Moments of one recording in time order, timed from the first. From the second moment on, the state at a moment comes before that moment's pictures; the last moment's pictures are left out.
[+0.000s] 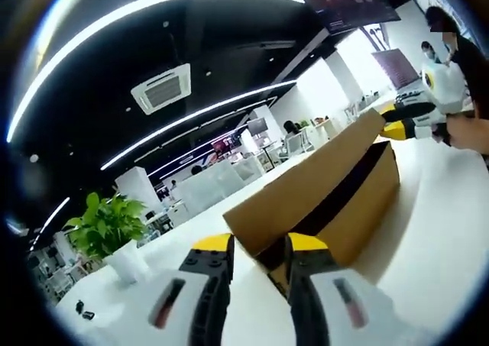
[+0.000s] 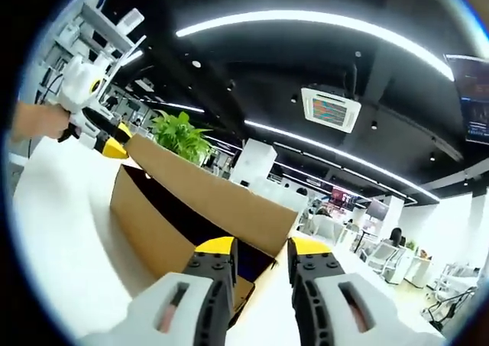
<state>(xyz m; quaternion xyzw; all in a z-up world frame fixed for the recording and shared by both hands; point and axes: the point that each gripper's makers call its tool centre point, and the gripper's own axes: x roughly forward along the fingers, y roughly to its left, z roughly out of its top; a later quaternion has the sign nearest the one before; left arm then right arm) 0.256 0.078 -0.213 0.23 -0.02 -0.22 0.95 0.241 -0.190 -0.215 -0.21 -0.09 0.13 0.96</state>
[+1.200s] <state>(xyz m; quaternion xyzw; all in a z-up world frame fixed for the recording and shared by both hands) 0.266 0.075 -0.189 0.16 -0.04 -0.24 0.96 0.270 -0.207 -0.191 -0.17 -0.09 0.06 0.98</state>
